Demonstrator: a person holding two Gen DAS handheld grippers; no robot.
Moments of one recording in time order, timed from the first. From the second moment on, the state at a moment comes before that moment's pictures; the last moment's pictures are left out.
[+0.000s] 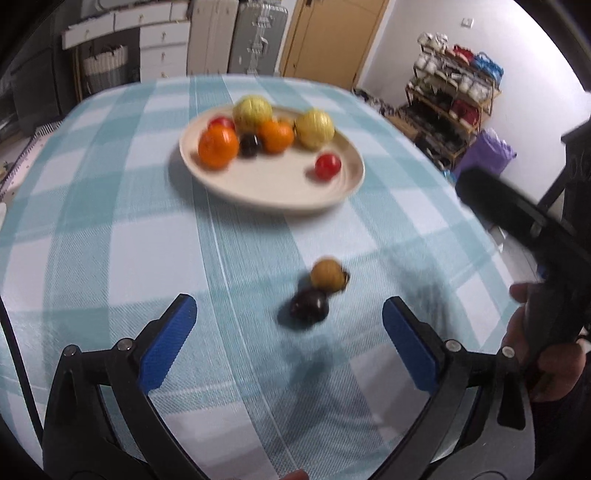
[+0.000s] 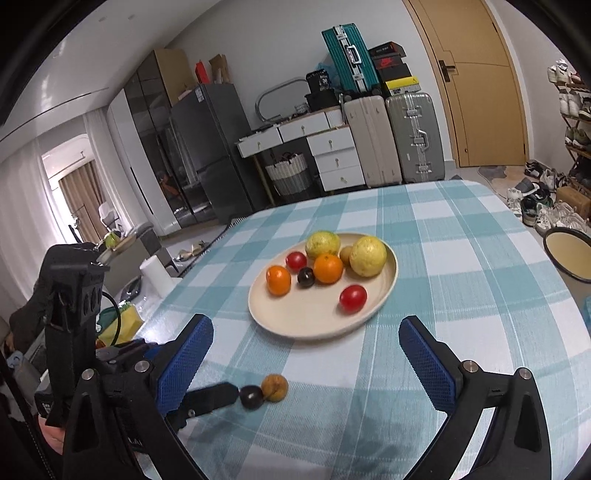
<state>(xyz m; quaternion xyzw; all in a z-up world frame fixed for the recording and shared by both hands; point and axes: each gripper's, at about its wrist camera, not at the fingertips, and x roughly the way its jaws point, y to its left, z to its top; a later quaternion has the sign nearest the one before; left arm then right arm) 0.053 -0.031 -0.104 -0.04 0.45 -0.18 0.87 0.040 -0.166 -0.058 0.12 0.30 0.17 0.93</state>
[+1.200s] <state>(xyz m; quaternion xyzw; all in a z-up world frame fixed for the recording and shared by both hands) 0.064 -0.050 -0.116 0.00 0.47 -0.23 0.85 0.044 -0.178 -0.084 0.13 0.35 0.15 0.92</state>
